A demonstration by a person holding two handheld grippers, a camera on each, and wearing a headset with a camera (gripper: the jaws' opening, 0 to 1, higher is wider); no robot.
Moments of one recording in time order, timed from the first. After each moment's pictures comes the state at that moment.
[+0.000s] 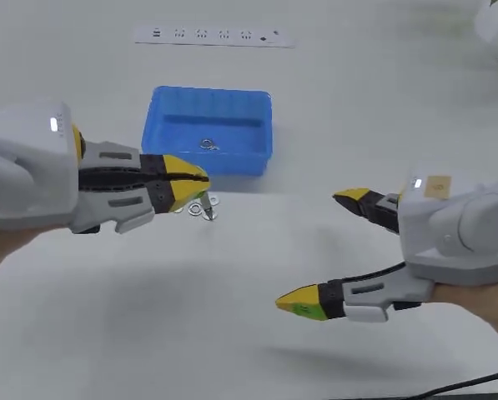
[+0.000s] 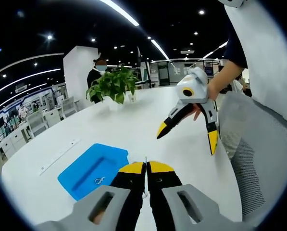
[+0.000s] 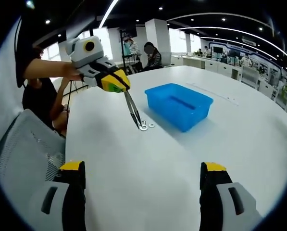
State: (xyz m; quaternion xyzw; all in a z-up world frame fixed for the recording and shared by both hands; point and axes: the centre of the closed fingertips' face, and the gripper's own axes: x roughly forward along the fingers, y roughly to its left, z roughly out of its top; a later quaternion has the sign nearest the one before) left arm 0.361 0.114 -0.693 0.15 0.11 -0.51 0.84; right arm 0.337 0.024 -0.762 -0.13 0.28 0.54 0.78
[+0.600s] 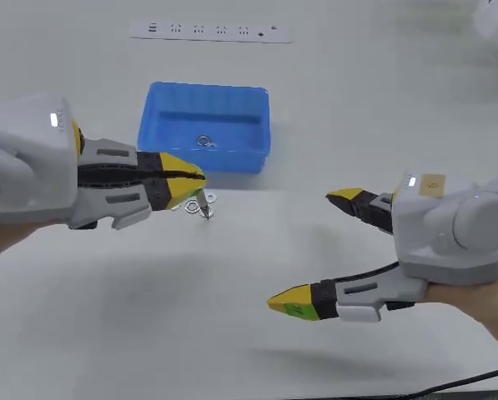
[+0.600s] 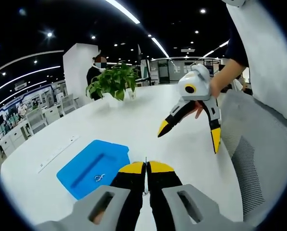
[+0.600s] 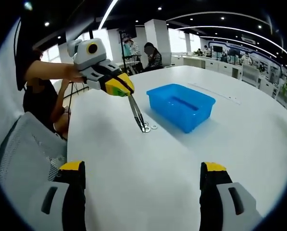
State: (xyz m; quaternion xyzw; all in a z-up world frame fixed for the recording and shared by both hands) left arm 0.363 0.119 -0.698 0.15 0.13 -0.51 0.84; right arm 0.336 0.032 -0.761 -0.12 0.28 0.55 0.78
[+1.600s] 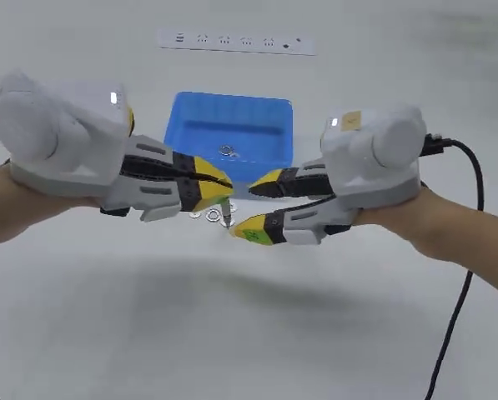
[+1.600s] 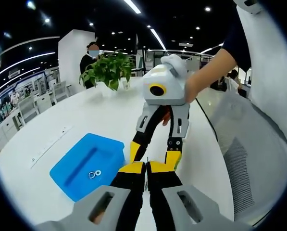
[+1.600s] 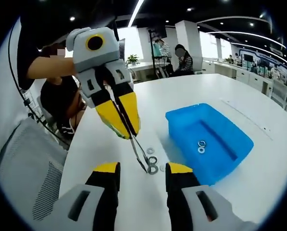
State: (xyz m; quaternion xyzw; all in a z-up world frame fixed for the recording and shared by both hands) left arm 0.367 0.113 -0.701 0.15 0.19 -0.54 0.81; right arm 0.366 0.127 -0.755 -0.15 0.25 0.67 0.68
